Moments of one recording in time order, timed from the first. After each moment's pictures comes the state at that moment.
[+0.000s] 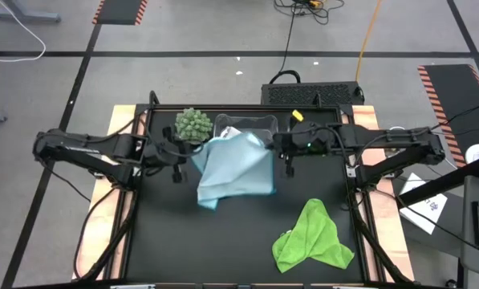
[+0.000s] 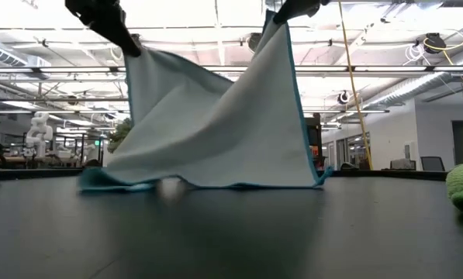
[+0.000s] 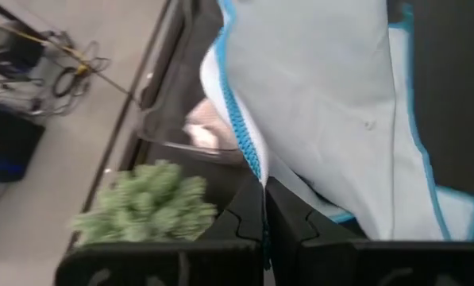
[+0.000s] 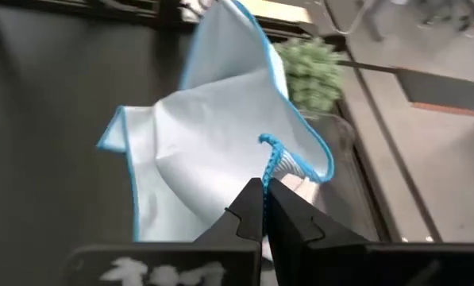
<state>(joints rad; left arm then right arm) -0.09 1.05 1.03 -0.82 -0.48 -0.01 -0.01 1.28 1.26 -0.60 0.22 -0.13</state>
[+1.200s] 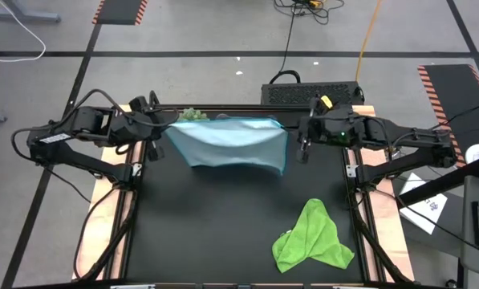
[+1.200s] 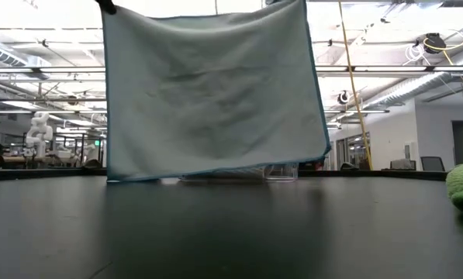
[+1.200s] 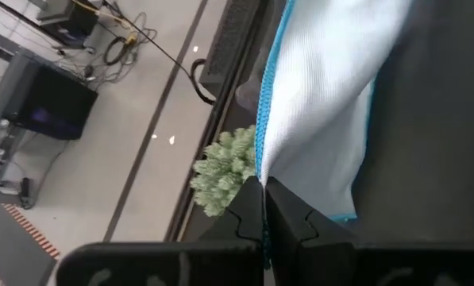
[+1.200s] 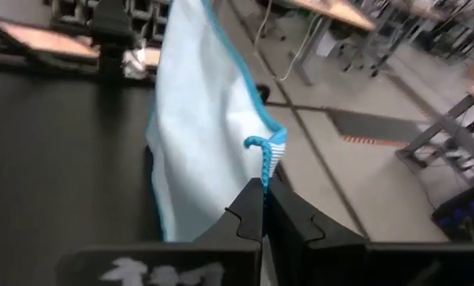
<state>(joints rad) 0.01 1.06 1.49 -1.35 -0.52 -0.02 -0.03 1.10 1.26 -0.60 0.35 -0.18</state>
